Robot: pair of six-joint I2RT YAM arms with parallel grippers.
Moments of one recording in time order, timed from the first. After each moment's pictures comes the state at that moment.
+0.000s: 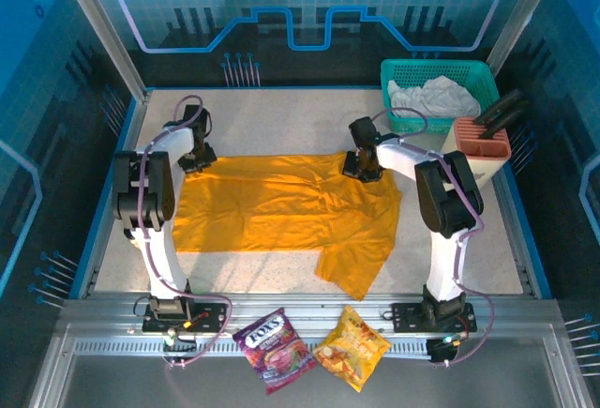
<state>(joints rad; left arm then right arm) 0.05 2.03 1.43 -0.71 -0.21 -0.48 0.34 2.02 1.37 -0.55 -0.03 0.60</state>
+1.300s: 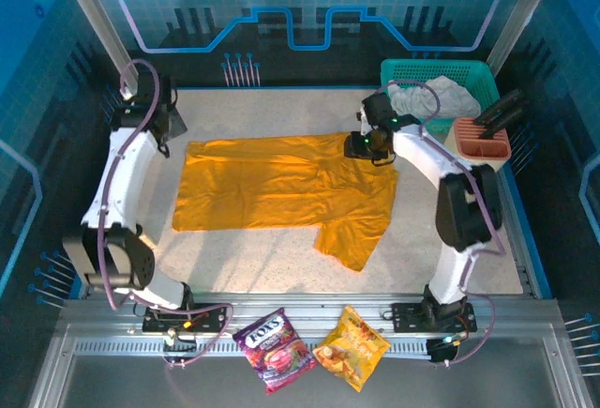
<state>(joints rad) 0.07 1.49 1.51 -1.00 -0.39 -0.50 0.31 1.80 1.43 -0.67 -0.14 0.32</state>
